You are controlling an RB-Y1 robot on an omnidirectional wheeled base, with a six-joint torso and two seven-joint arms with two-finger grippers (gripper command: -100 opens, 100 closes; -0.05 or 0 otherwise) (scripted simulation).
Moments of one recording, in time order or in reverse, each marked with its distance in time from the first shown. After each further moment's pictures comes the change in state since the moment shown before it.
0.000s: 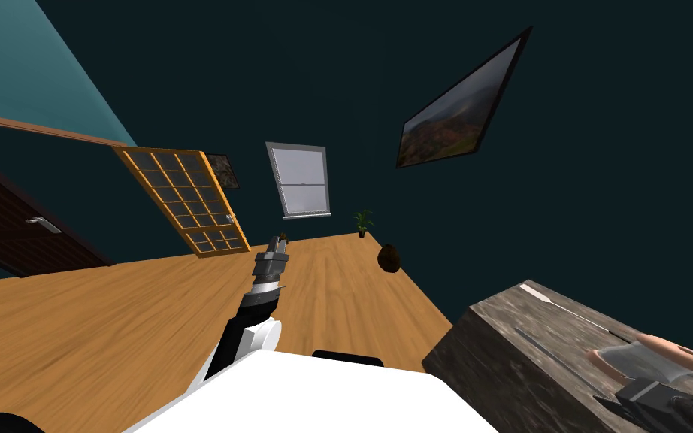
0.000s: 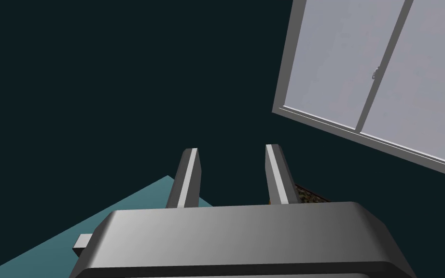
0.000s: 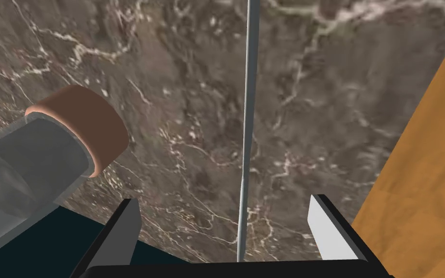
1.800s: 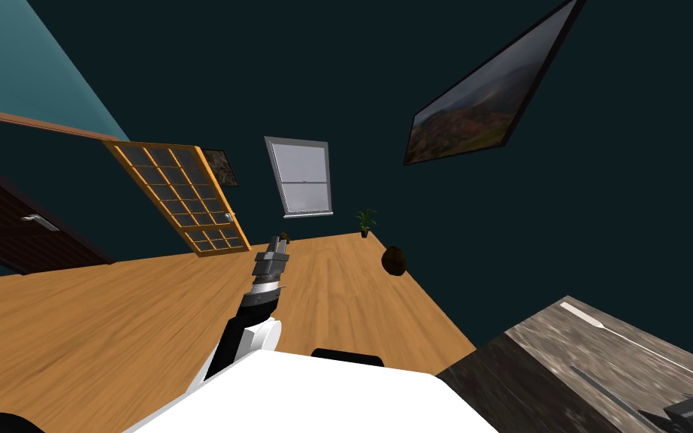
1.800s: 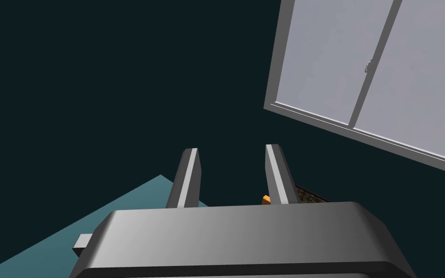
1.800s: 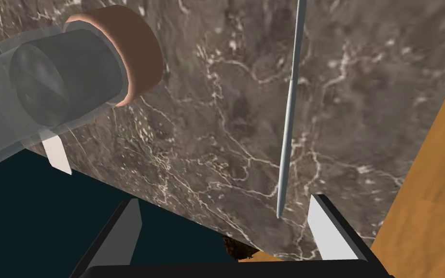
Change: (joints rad) left arm 0.000 0.000 0.000 0.000 0.000 0.000 0.000; right arm 0.004 -0.015 -0.020 0.093 0.010 0.009 -0.023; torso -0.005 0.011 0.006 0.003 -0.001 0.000
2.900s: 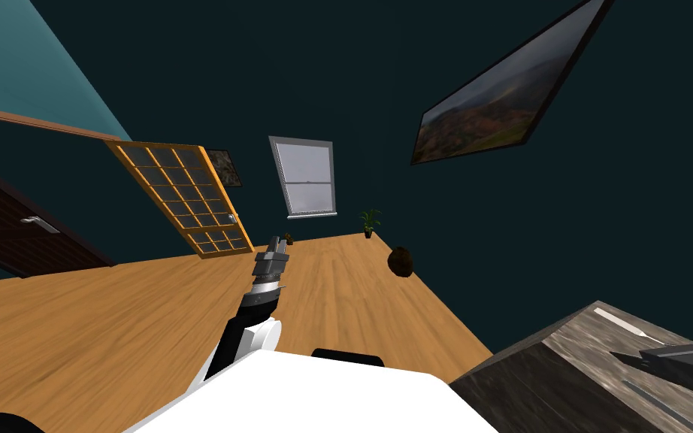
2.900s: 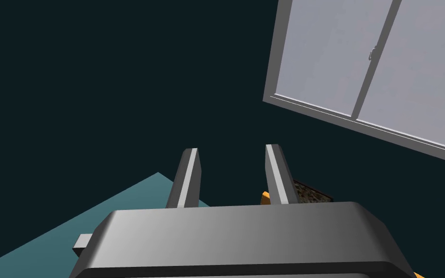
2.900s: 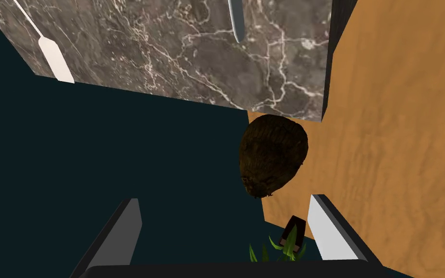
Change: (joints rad) left arm 0.000 0.000 0.000 0.000 0.000 0.000 0.000; right arm 0.051 -0.127 -0.173 -0.052 -0.023 -0.061 -0.137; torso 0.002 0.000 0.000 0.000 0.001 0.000
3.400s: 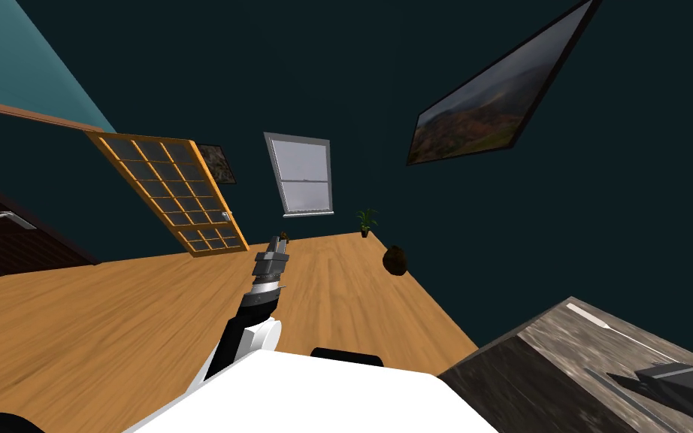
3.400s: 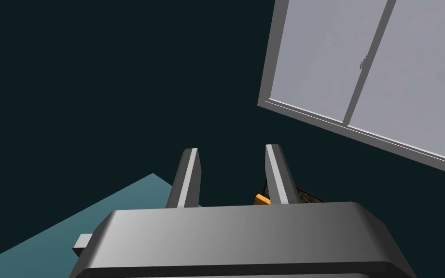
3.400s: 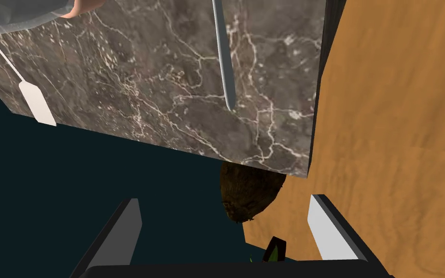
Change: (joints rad) left arm 0.000 0.000 0.000 0.000 0.000 0.000 0.000; right arm 0.036 0.020 0.059 -0.058 -0.025 -0.014 0.024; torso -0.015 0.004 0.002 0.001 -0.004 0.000
